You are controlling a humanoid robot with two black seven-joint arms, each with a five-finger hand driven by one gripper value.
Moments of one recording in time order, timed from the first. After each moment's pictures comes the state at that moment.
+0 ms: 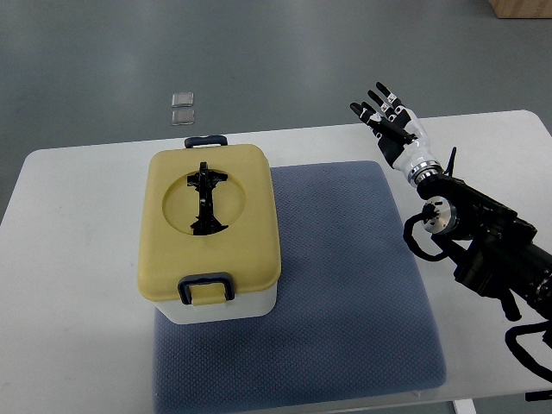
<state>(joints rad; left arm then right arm) -0.03 0.00 -0.07 -0.13 -0.06 -0.05 0.12 0.79 -0.07 0.69 0.49 -0.08 0.15 0.44</state>
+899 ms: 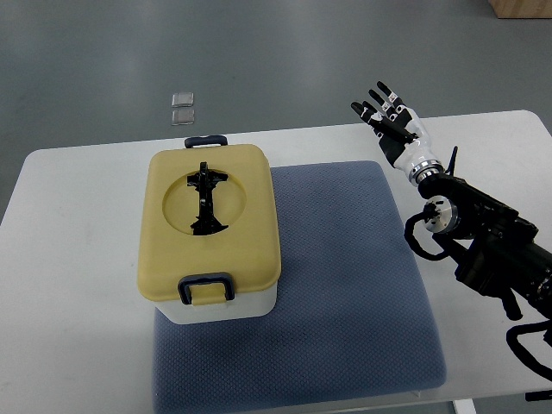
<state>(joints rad) -0.03 0.00 -0.07 -0.14 -0.06 -0.05 0.12 0.80 -0.07 0.69 0.49 -0.08 0.15 0.44</state>
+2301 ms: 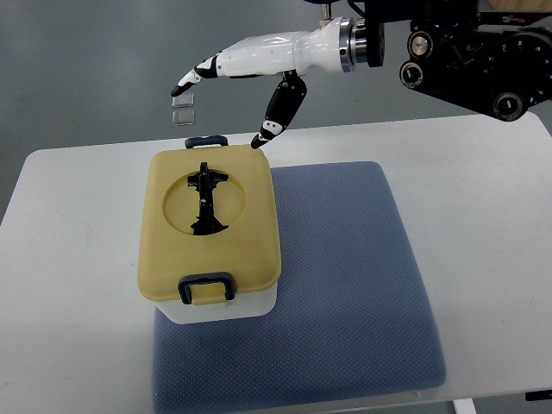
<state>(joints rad) -0.03 0.00 -0.07 -0.14 -0.06 -0.05 0.12 1.64 -0.31 -0.08 1.03 -1.21 0.24 0.57</state>
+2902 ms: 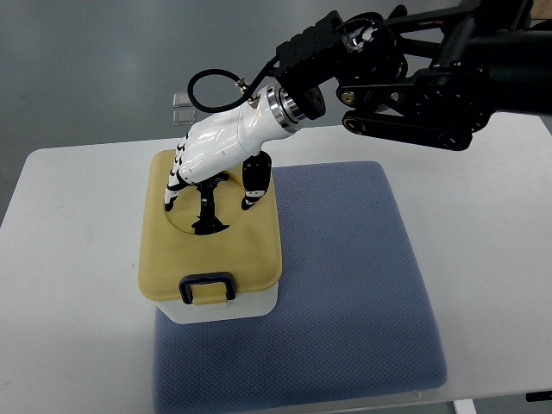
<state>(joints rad) -0.03 0.00 -0.07 -0.14 -0.06 -0.05 0.12 1.74 -0.15 -0.26 1.07 -1.45 0.19 0.61</state>
